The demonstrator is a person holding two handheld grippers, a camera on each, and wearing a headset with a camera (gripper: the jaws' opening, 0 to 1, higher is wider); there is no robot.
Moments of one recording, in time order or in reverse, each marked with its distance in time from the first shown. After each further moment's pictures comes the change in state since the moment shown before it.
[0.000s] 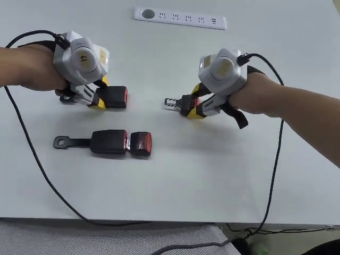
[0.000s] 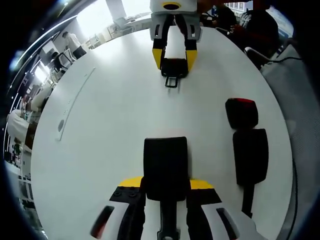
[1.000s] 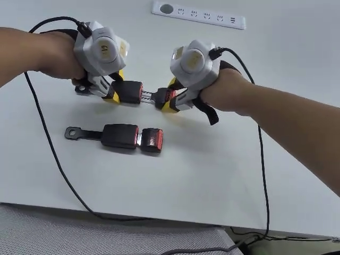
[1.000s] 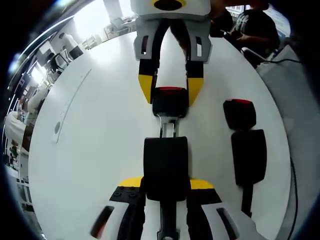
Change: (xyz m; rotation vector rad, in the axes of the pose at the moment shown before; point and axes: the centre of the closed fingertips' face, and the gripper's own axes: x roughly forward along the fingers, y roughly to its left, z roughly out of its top) left arm 0.002 0.001 0.000 0.013 -0.001 -0.035; right arm 0.040 0.003 0.074 -0.048 -0.042 0.007
